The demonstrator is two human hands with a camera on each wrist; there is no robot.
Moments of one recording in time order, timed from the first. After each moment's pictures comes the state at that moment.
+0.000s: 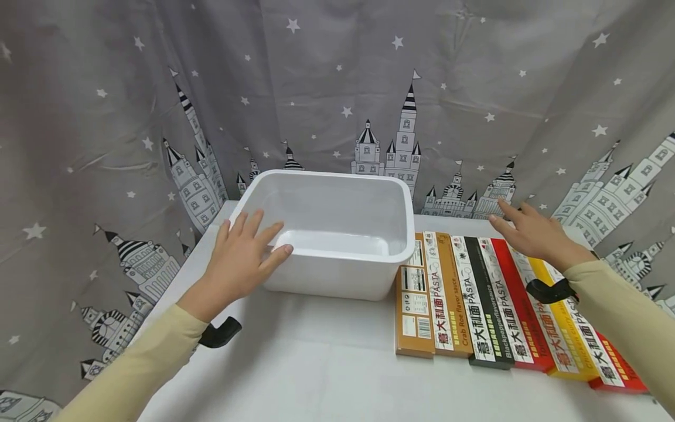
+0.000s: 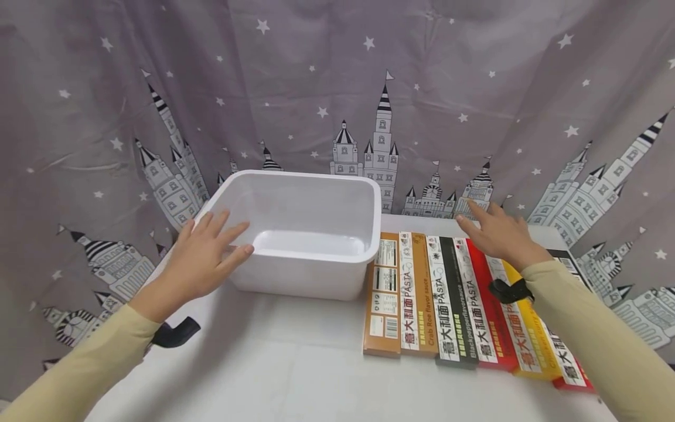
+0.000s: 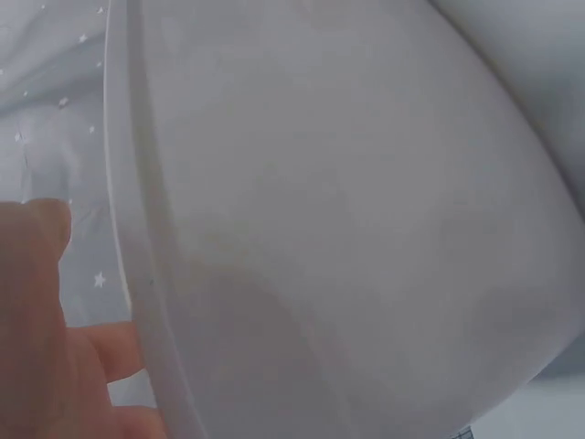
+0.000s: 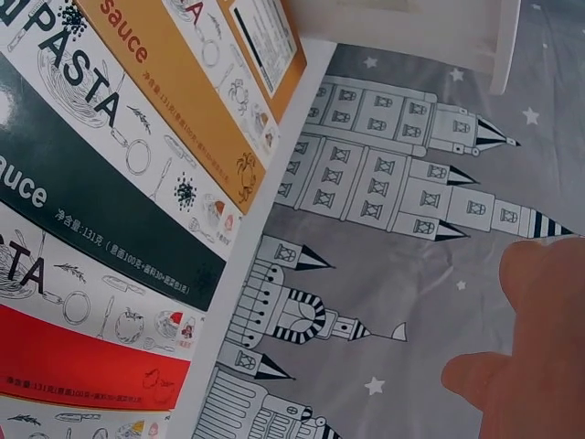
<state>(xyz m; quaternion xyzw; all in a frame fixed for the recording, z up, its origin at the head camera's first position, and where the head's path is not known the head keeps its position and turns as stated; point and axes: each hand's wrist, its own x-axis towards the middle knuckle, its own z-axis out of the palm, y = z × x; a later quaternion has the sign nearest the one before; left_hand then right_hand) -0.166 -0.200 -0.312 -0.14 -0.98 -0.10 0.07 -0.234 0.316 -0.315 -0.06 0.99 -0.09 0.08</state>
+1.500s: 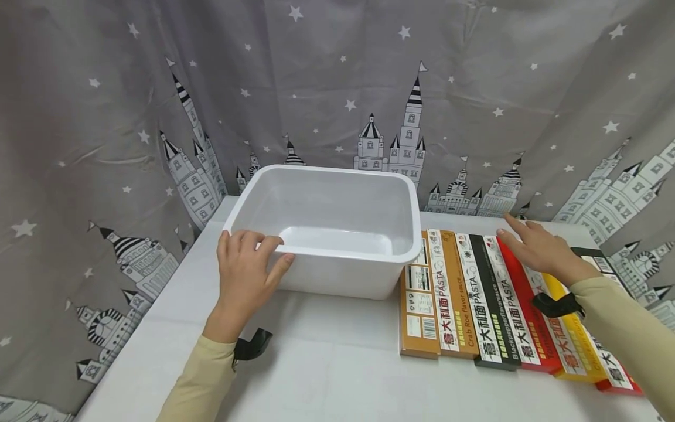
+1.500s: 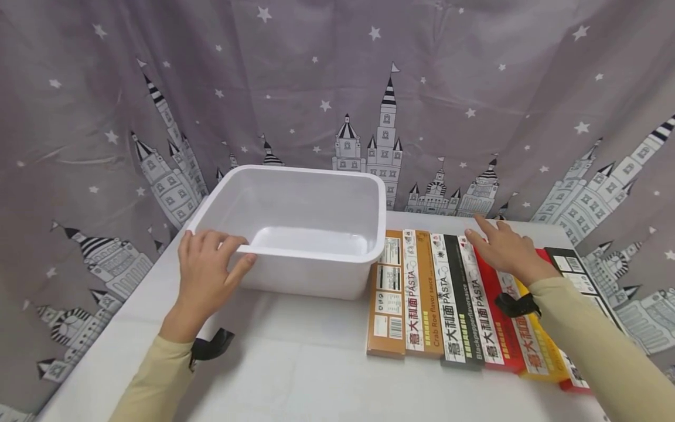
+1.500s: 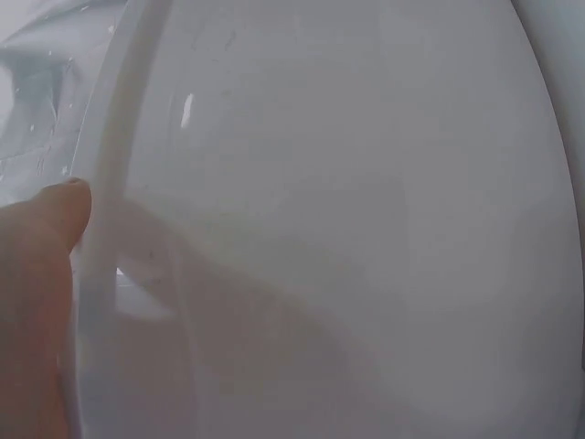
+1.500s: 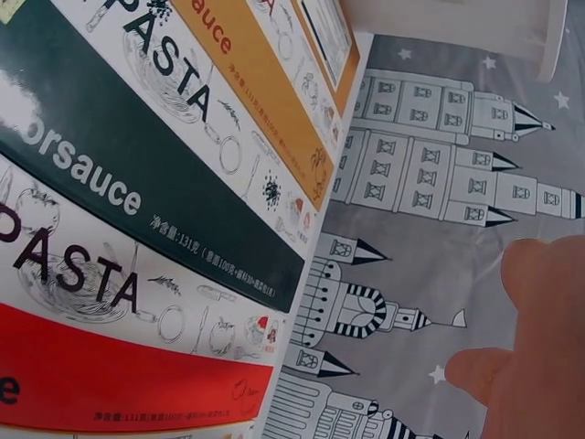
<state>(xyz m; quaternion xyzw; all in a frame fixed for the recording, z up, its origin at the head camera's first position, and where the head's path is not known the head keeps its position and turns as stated) -0.168 -0.193 -0.378 -0.13 -0.91 -0.17 0.34 -0.236 0.327 -0.351 -0.04 0.99 -0.09 0.10</state>
